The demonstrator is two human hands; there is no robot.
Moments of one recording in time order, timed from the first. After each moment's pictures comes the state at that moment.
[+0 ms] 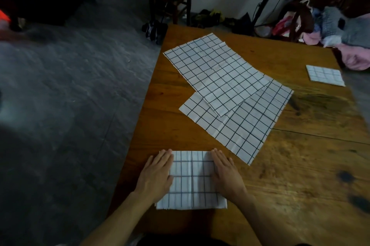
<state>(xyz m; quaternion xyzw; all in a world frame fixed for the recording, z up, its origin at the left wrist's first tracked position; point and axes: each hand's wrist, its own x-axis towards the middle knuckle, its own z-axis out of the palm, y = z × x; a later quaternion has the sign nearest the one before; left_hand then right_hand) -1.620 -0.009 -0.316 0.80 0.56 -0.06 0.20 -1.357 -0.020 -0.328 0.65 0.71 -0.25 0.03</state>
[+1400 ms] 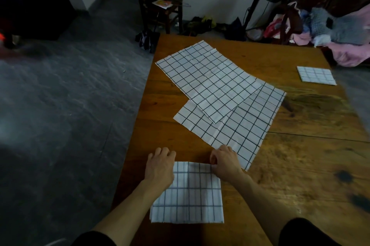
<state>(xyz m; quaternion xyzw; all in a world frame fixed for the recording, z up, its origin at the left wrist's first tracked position) -1.584 0.050 -0.297 0.80 0.58 -0.10 0.14 -1.352 0.045 -0.302 0.69 0.69 -0.22 0.04</state>
